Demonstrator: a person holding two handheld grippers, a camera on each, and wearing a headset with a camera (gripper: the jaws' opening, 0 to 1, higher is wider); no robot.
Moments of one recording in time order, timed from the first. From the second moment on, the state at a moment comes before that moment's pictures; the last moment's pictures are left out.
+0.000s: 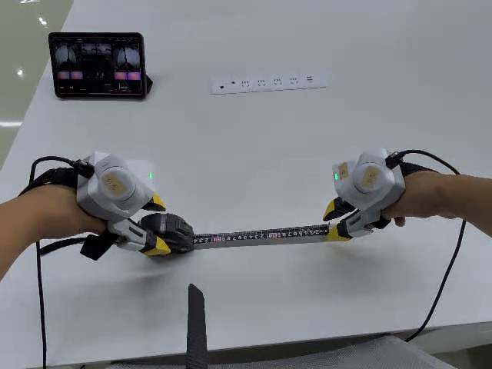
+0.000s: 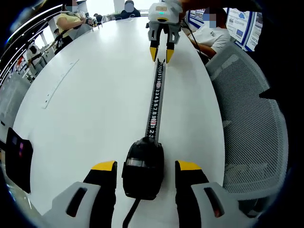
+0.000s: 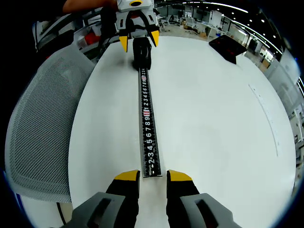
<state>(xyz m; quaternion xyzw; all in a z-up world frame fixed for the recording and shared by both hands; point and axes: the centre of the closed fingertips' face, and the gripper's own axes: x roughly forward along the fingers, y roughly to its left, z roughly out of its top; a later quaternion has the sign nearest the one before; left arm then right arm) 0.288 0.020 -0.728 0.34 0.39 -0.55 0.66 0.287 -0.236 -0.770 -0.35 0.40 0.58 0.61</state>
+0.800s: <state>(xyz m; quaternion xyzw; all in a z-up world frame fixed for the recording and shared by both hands) 0.268 0.011 -0.712 0.26 0.40 -0.56 0.67 0.272 -0.241 -0.758 -0.31 0.43 0.56 0.63</state>
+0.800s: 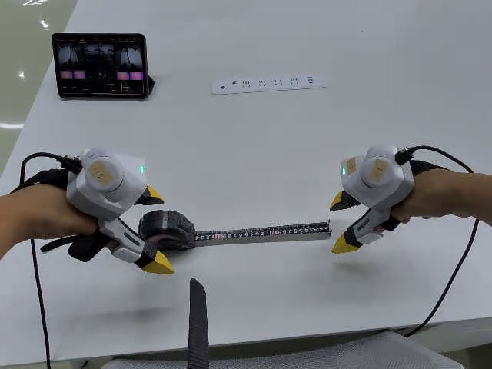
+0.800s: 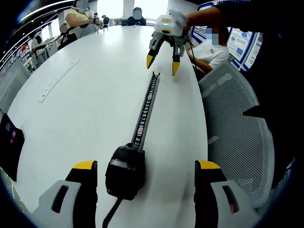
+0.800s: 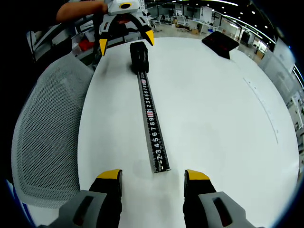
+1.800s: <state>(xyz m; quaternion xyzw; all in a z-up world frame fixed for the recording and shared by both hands) 0.285 0.032 -0.692 0.11 0.36 -0.46 0.80 0.274 -0.249 -0.728 -0.17 0.38 0.49 0.76</state>
